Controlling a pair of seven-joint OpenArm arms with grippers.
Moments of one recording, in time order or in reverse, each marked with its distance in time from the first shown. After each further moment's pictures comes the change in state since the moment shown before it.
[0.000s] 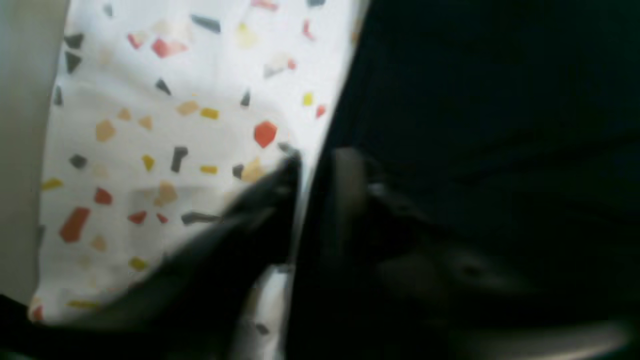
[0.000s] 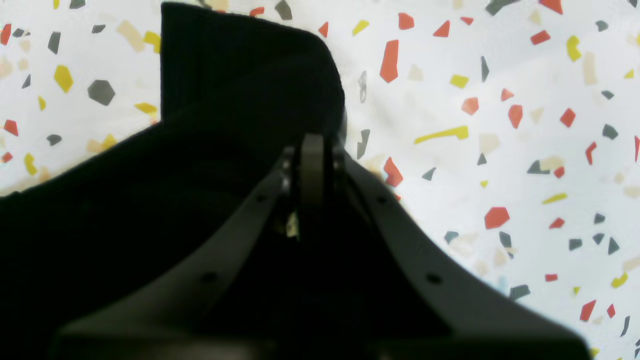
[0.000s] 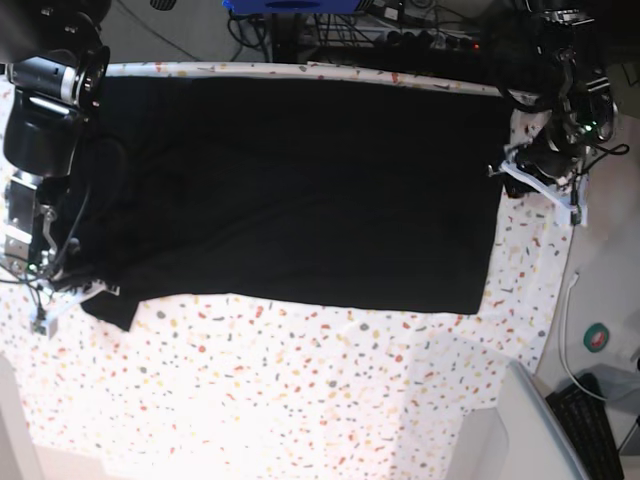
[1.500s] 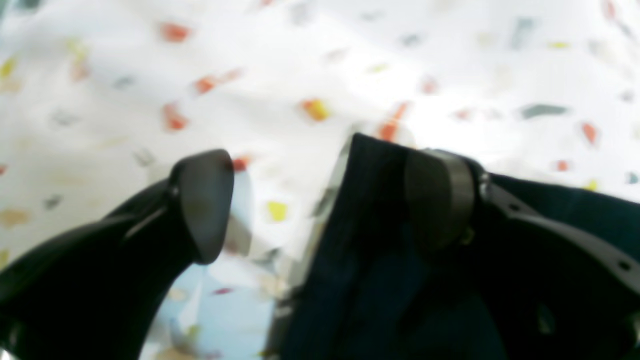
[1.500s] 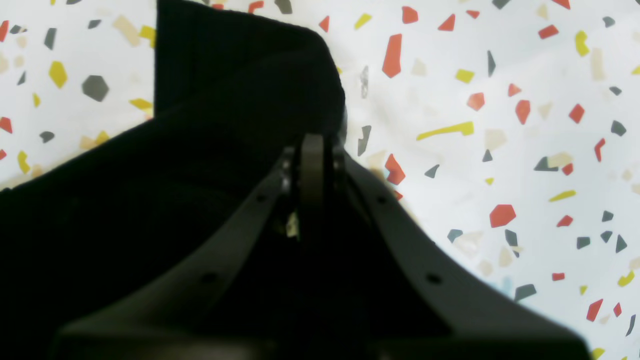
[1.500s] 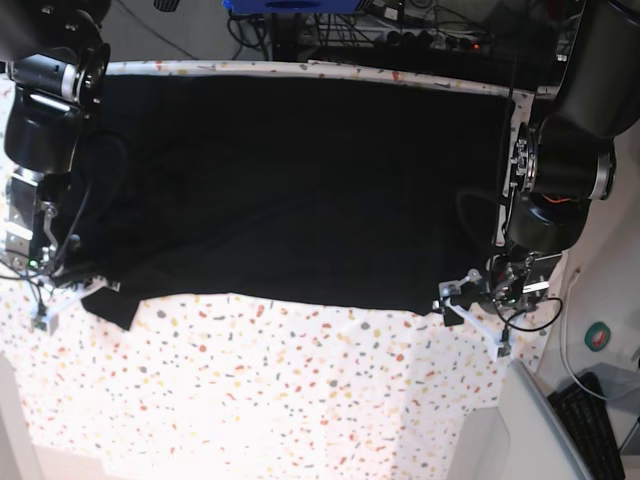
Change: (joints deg) left arm -53.3 0.8 33.3 -78.3 5.7 1.2 -33.7; right arm -0.7 0.0 0.1 0.1 0.2 0.1 0.1
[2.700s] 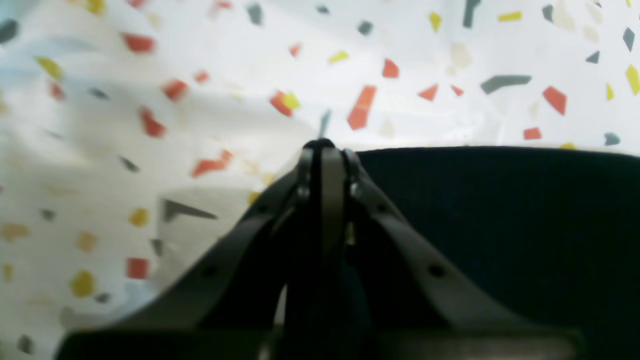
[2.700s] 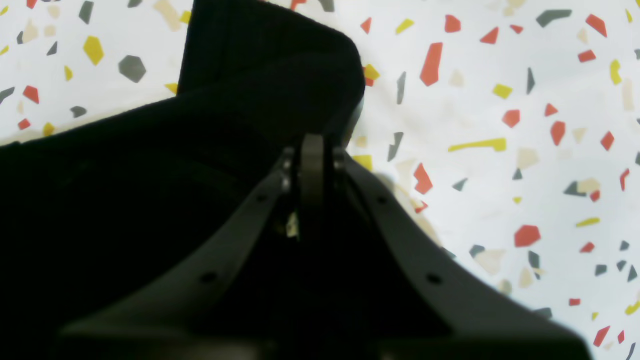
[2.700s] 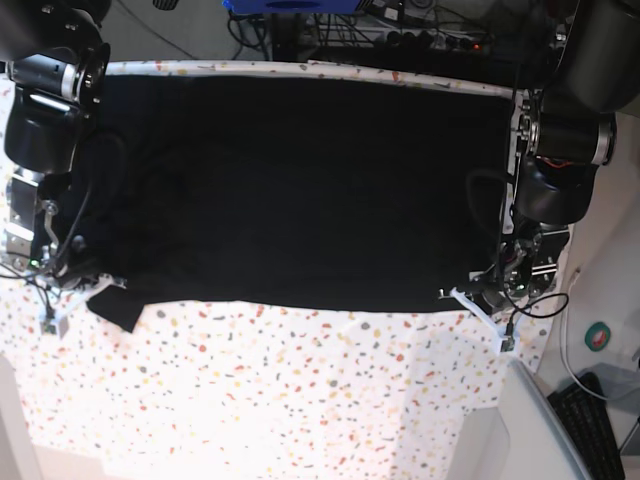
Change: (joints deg) left arm 7.5 -3.1 0.0 14.4 0.3 -0.9 2.3; right arm 0.0 0.0 -0.5 0.0 -0.3 5.5 0.0
